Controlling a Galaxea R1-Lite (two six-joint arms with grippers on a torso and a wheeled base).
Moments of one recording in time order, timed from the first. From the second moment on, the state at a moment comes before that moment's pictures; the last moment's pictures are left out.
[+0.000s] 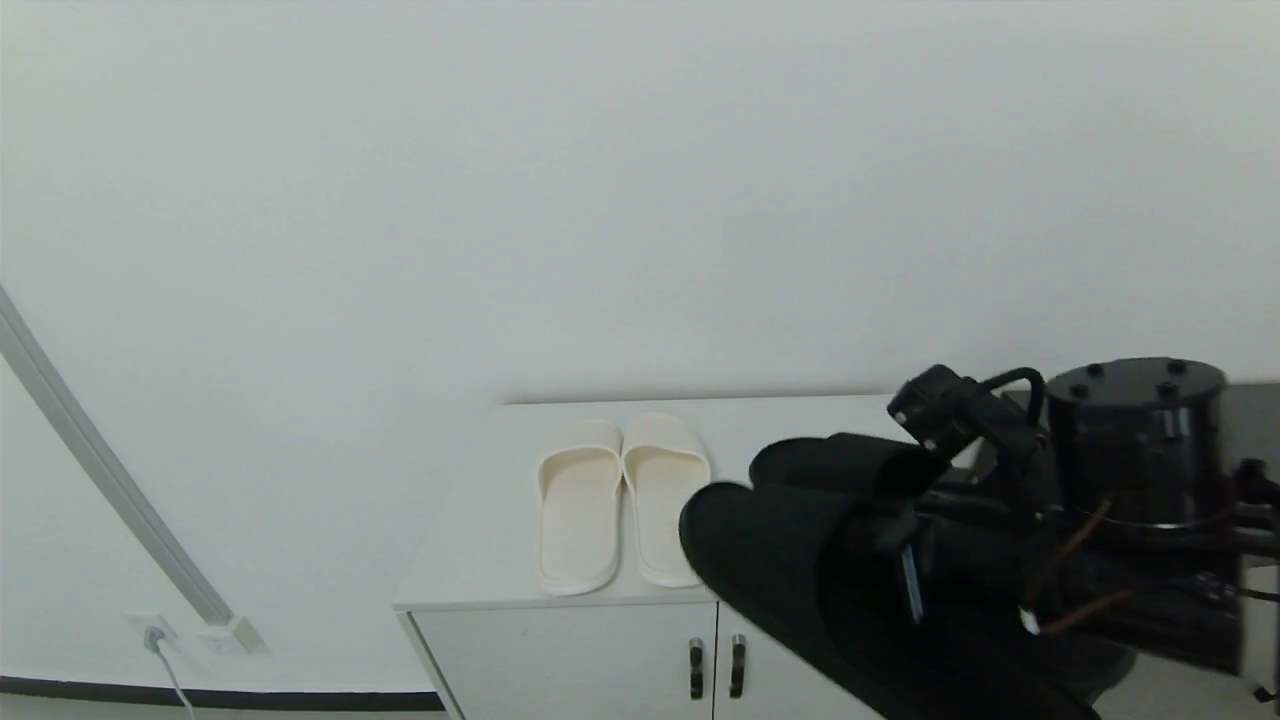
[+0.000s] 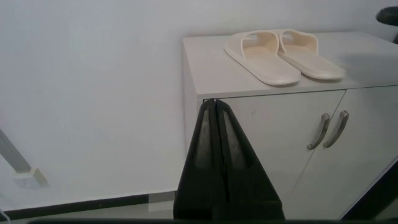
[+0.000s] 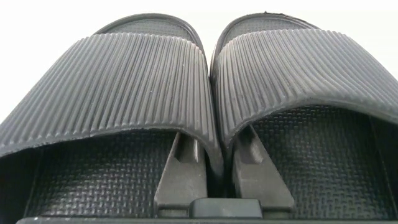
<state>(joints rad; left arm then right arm) 0.00 0.00 0.00 0.00 -0.06 -0.01 0.76 1.51 -0.72 -0.40 0.03 0.06</state>
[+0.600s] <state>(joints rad) 0.00 0.00 0.00 0.00 -0.06 -0.01 0.81 1.40 -0.67 -0.34 0.10 0.05</state>
